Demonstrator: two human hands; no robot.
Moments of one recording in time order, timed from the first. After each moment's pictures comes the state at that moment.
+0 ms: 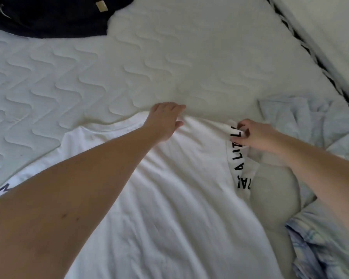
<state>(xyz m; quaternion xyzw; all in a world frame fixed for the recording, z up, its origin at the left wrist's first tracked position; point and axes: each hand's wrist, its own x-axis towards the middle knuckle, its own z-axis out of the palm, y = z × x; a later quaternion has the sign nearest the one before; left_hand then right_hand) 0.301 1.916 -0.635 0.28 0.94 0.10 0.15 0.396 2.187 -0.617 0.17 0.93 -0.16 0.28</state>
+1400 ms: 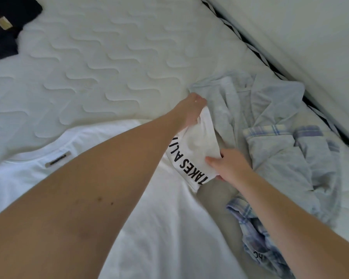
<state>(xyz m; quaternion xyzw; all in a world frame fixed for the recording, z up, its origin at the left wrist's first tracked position) 0.356 2.157 -0.607 0.12 0.82 0.42 0.38 0.529 2.217 -0.615 0.43 0.75 -0.46 0.18</state>
